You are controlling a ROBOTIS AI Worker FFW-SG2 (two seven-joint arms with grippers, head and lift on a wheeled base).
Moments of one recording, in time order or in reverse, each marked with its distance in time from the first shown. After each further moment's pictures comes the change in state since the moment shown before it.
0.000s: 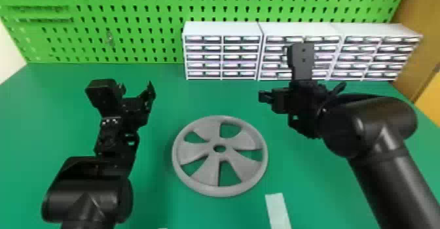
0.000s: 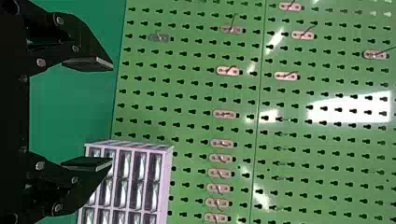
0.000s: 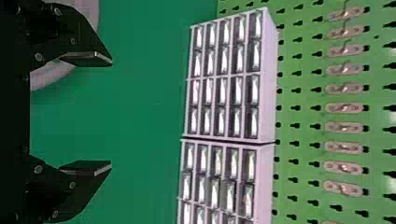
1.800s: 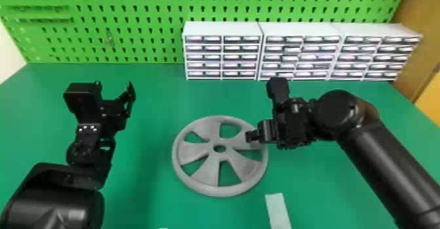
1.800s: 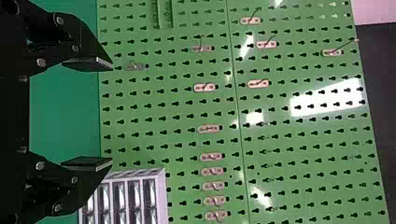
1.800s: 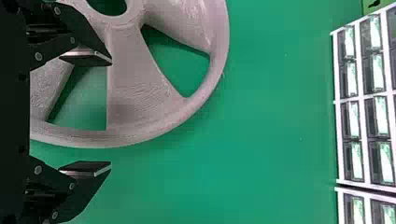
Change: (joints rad) left arm 0.093 0.167 -0.032 -0.127 -0.010 -0.010 0.087; right arm -0.201 -0.064 0.159 0.417 -0.536 0.175 -0.173
